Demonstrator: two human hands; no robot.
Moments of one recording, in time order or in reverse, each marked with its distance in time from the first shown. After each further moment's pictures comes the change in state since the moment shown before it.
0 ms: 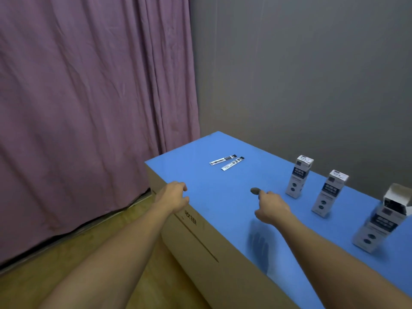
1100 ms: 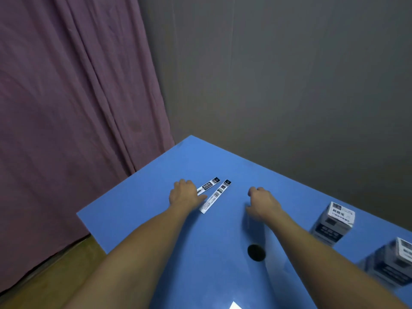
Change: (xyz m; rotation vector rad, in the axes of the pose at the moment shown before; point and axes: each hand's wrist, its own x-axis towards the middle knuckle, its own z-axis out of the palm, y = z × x) left_hand 0.352 0.110 0.089 0.068 -0.154 -0.083; right_hand 0.307 0.027 -0.007 0.137 -0.080 0.103
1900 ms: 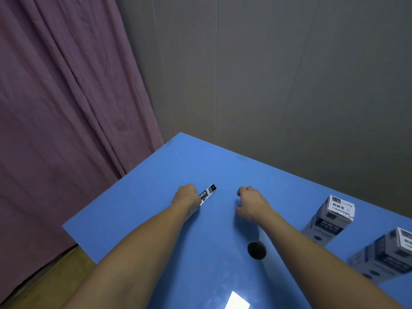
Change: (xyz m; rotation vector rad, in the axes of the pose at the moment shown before) left_hand 0.021 0.016 0.007 -0.110 -0.274 -0.064; right_hand 0.010 -0.013 0.016 0.049 -0.049 -0.006
